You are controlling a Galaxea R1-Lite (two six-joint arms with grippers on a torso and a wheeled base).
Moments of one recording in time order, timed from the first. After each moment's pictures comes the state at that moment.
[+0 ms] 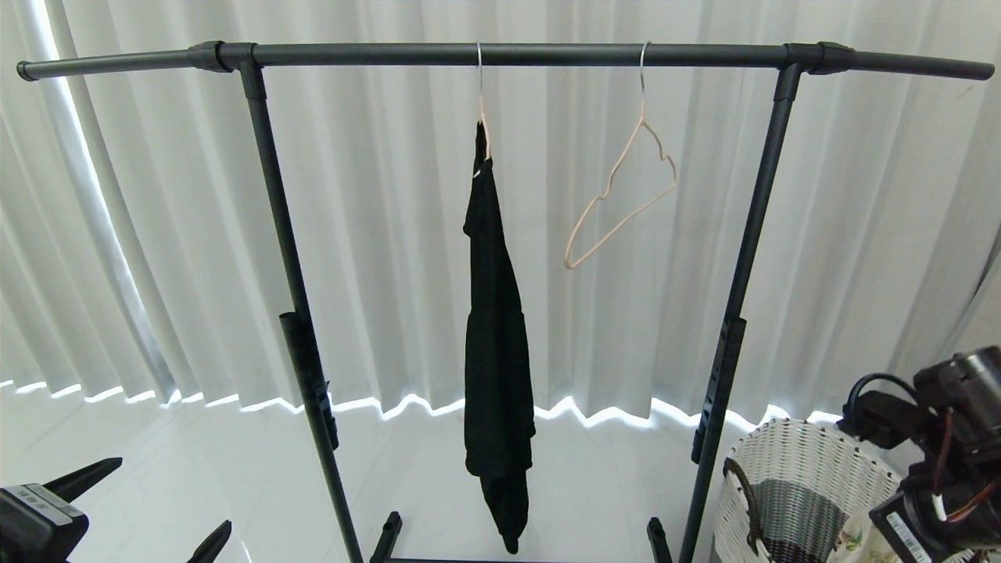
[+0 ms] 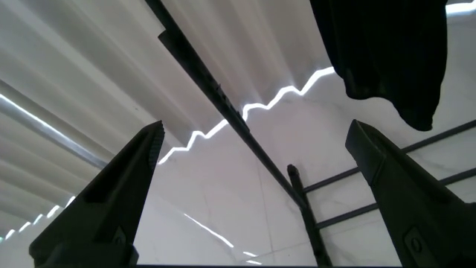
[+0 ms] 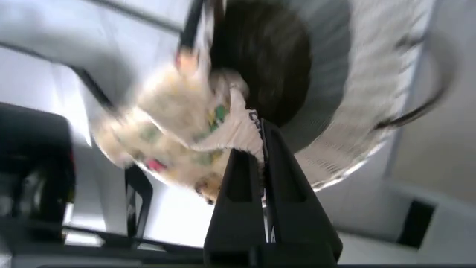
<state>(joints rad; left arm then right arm) -0.03 0.83 -0.03 -0.52 -0.12 0.56 0.28 1.42 -0.65 0.31 -0.17 -0.14</state>
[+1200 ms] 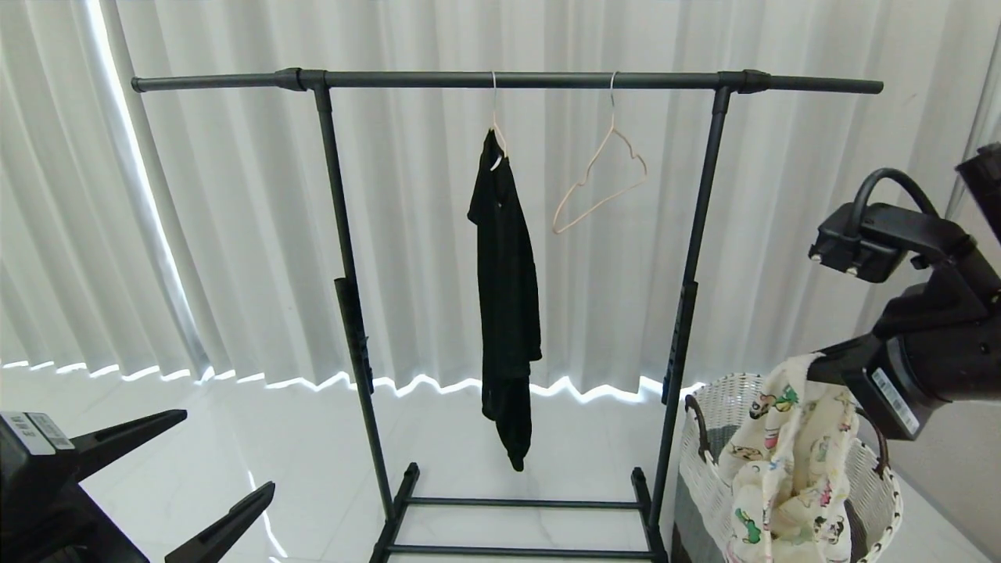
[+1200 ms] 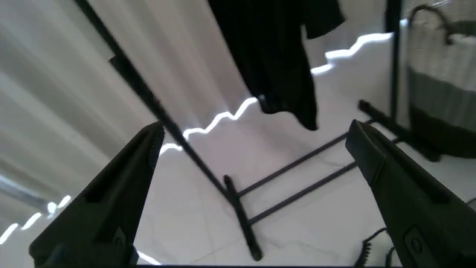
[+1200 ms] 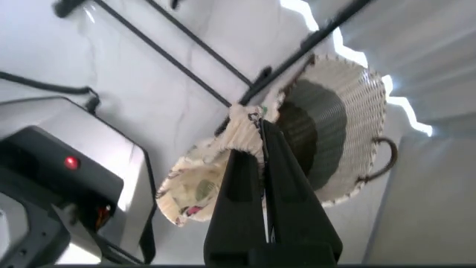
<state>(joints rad) -0.03 0.94 -0.17 -0.52 -0.40 0.43 0.66 1.40 -1.27 0.63 -0.17 -0.14</state>
